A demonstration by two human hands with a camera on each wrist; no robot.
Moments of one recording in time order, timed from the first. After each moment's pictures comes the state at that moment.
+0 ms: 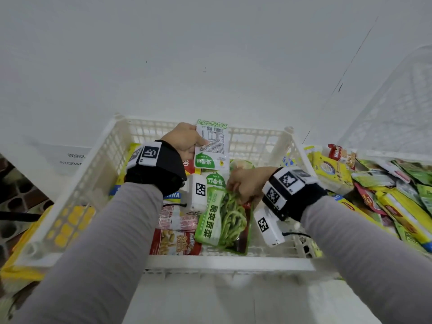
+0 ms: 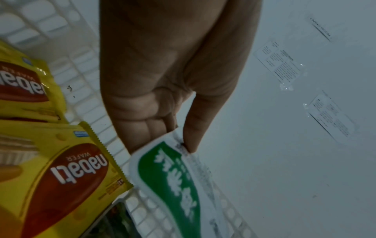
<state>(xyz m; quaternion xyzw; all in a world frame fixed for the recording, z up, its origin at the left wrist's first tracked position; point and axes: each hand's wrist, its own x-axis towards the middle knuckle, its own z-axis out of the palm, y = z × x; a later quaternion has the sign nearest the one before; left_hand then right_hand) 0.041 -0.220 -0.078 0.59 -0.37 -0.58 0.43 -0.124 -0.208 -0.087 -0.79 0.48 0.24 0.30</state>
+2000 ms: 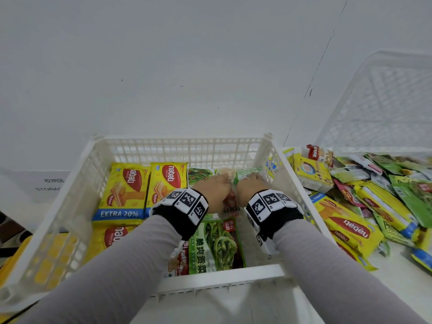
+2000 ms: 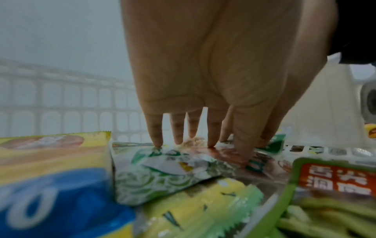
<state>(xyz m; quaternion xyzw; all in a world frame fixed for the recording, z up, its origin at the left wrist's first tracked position) -0.031 -0.213 -0.150 0.51 -0.85 -0.09 -0.08 -0.147 -0.219 -0.133 -0.71 0.67 0.19 0.11</state>
